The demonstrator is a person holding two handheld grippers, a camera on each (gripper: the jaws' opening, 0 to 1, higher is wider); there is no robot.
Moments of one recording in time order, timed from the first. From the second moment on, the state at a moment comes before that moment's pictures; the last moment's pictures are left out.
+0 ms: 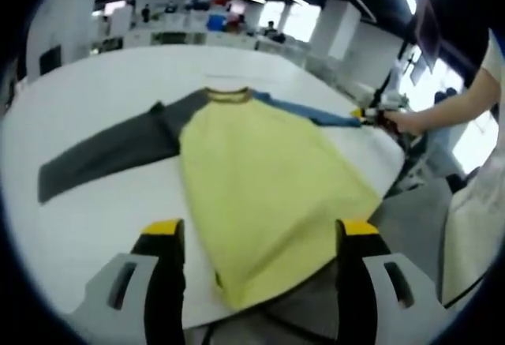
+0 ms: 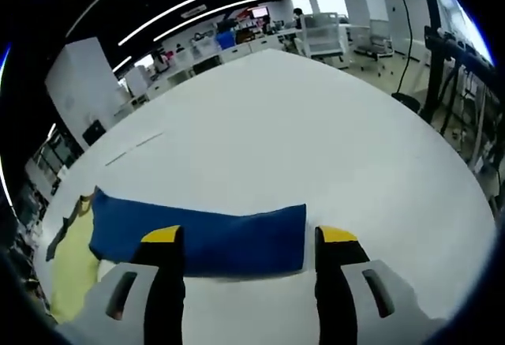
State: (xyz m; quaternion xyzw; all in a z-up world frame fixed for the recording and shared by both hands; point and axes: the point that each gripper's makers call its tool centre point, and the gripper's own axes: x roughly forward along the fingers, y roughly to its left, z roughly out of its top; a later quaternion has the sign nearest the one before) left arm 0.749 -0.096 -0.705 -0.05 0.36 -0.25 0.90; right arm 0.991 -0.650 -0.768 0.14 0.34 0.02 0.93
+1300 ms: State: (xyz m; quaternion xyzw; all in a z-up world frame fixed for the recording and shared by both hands) left arm 0.744 -0.107 -0.706 -0.05 0.36 -0.26 0.90; right arm 0.978 -0.619 -0.694 0.14 0.28 0.09 0.94
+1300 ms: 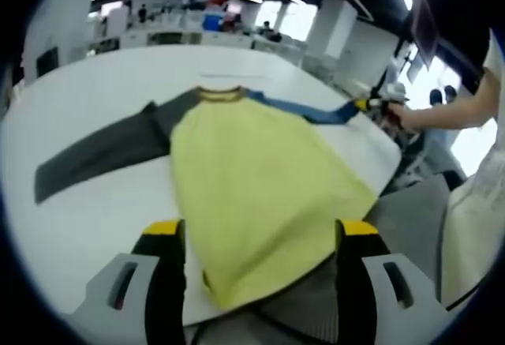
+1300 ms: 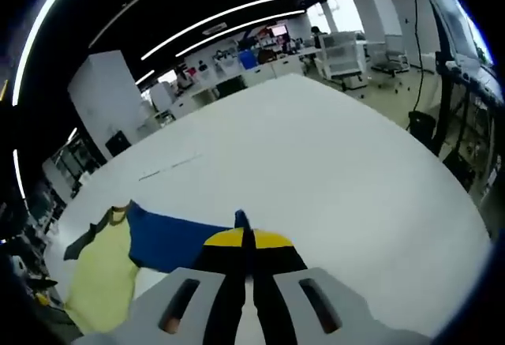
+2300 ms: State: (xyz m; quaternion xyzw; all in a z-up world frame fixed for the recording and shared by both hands) left arm 0.742 -0.095 -0.698 -0.06 0.33 -0.25 0.91; right arm 0.947 -0.470 -0.539 0.20 0.19 0.24 0.93
